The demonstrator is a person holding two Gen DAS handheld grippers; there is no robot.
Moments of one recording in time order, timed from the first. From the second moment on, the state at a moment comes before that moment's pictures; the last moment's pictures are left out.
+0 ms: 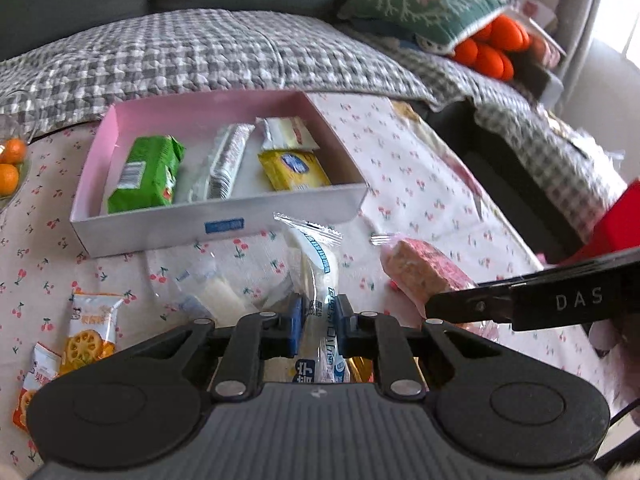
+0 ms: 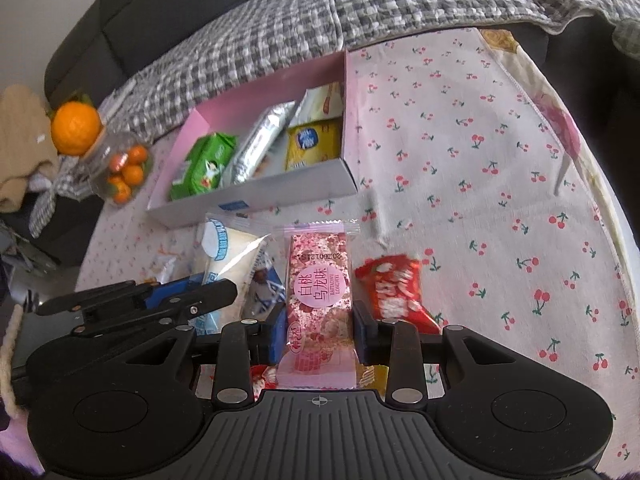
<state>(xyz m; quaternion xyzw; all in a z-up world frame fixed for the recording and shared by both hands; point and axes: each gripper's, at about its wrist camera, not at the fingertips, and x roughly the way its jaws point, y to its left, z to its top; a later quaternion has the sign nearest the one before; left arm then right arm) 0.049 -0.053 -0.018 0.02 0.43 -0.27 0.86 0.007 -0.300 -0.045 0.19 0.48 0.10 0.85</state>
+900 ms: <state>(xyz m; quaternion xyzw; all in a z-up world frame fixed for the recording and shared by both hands) 0.117 -0.008 0.017 -0.08 0.41 -0.20 0.89 0.096 -0.288 -0.030 0.34 0.42 0.10 0.84</state>
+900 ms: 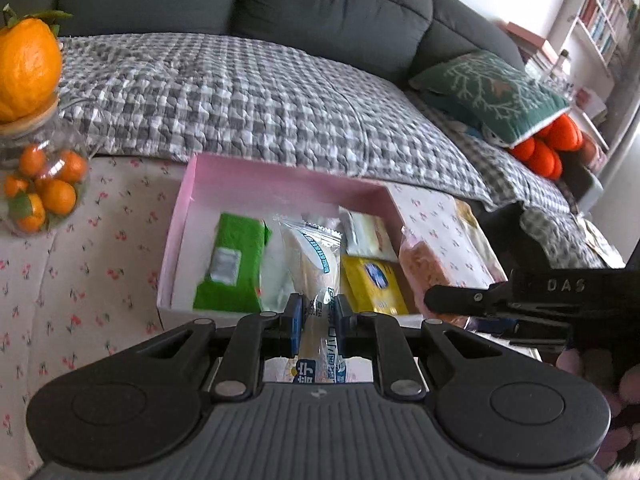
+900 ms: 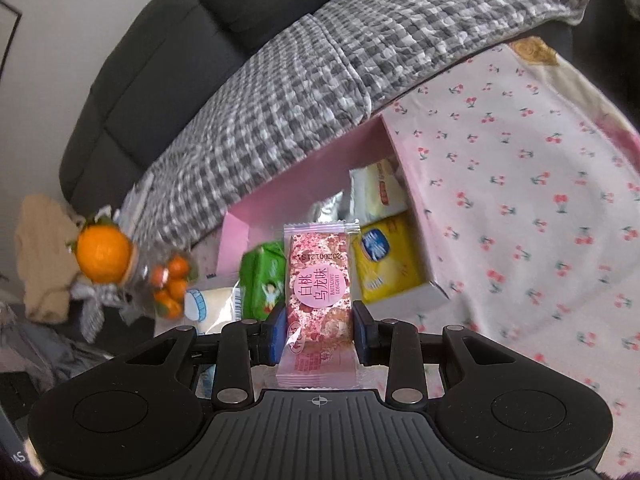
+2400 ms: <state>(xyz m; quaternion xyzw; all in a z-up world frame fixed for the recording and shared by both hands) 0.196 -0.042 -0.008 0.01 0.40 -0.15 0.90 0.142 -0.300 -0.060 0.38 0.42 0.07 0.82</state>
